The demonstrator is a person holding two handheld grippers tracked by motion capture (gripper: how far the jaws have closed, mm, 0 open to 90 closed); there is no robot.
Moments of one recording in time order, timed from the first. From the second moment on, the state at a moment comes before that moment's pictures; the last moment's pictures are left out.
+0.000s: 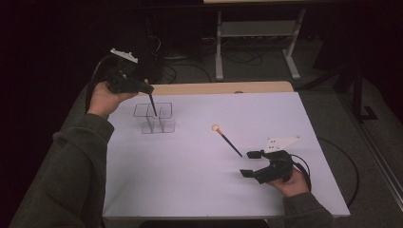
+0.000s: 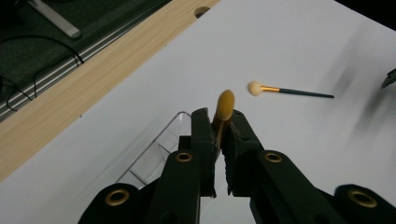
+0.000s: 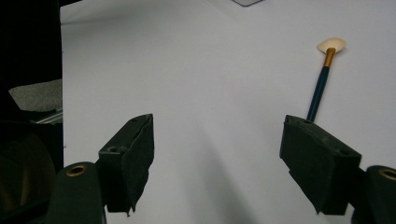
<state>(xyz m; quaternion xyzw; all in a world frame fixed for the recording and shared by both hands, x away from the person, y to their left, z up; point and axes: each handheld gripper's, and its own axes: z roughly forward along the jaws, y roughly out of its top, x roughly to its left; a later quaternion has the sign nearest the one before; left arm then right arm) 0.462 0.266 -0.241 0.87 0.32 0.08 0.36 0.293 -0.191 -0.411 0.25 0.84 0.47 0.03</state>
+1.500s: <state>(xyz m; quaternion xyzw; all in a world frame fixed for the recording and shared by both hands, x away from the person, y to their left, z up) 0.487 0.272 -0.261 0.86 0.37 0.08 0.33 0.292 -0.191 -0.411 0.25 0.85 0.47 0.03</state>
